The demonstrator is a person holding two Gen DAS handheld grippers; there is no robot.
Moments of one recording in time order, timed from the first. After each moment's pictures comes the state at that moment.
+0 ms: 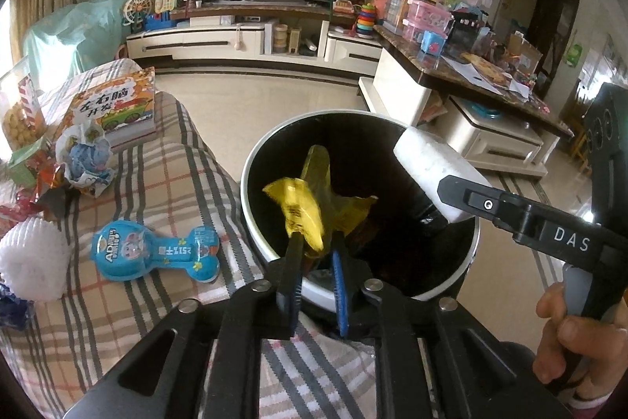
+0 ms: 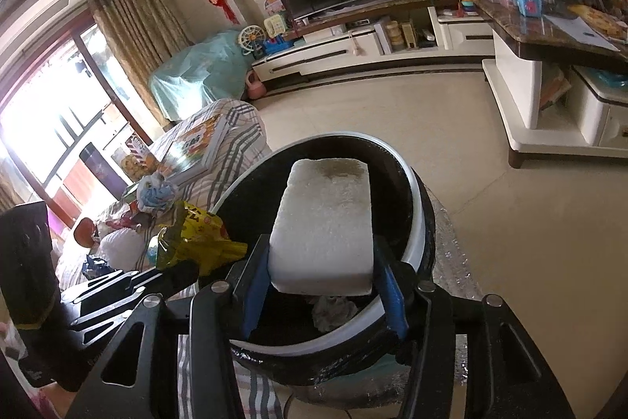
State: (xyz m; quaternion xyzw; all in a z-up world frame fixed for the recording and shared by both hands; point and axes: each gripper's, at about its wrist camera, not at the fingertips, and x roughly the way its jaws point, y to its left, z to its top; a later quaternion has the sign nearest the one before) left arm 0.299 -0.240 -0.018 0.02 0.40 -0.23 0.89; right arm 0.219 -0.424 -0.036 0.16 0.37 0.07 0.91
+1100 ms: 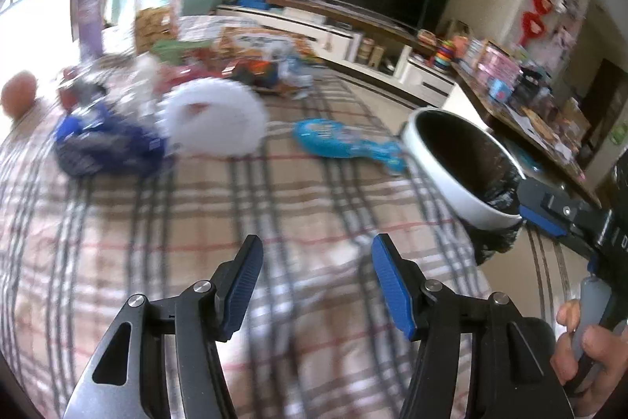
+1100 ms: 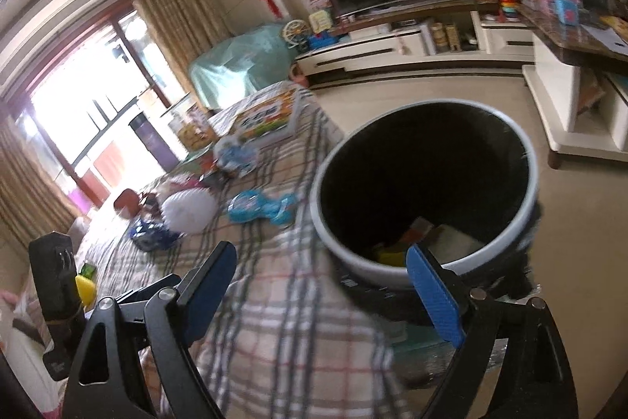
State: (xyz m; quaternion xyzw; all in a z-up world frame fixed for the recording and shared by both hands) left arm 0.201 -0.080 -0.023 -0.09 0.40 -0.12 0.91; right arm 0.173 -0.323 -0.030 0.15 0.36 0.14 0.91
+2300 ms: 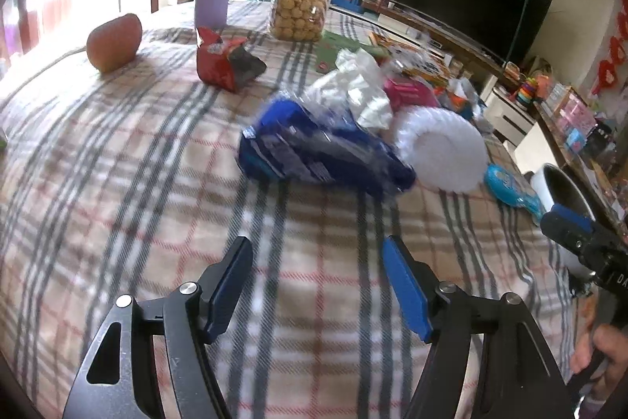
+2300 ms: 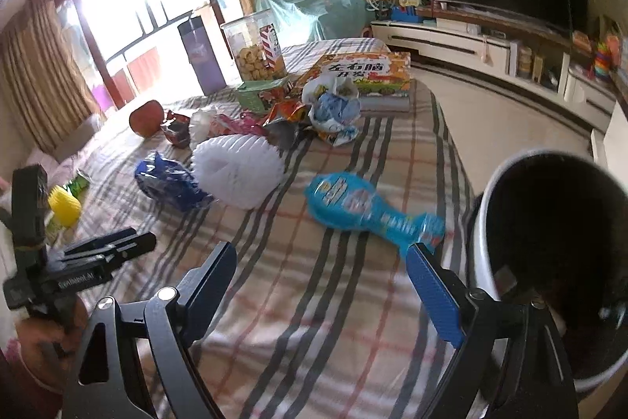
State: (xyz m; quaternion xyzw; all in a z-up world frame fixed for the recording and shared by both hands) left arm 0.234 0.027 -0.036 -0.12 0.41 0.01 0.90; right arm 0.245 -0.205 -0.050 -0.02 0.40 0.23 0.89
